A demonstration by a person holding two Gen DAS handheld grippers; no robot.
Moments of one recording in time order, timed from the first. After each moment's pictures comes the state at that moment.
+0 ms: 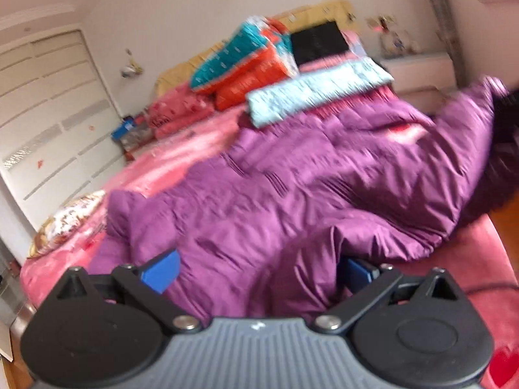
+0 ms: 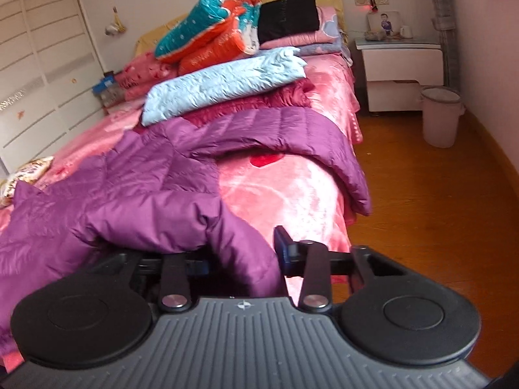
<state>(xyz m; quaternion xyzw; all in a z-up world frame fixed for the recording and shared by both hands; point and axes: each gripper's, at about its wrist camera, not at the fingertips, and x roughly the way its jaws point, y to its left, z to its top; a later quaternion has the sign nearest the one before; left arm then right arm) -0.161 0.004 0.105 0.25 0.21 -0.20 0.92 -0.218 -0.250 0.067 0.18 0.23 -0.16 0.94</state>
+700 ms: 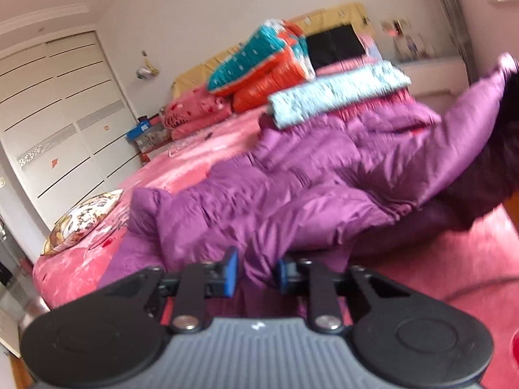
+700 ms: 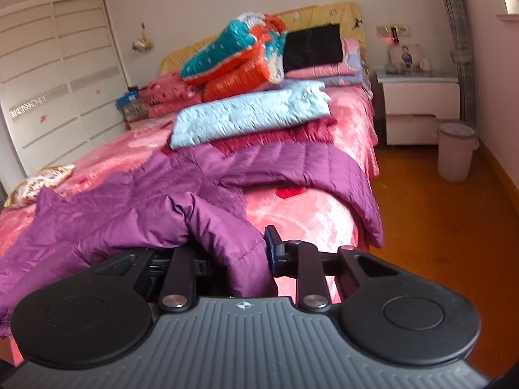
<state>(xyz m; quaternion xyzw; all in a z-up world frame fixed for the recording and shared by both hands) -0.154 0.036 0.124 0.23 0.18 -0.17 0.94 -0.231 -0.230 0.096 0.14 0.18 -0.14 0.96</state>
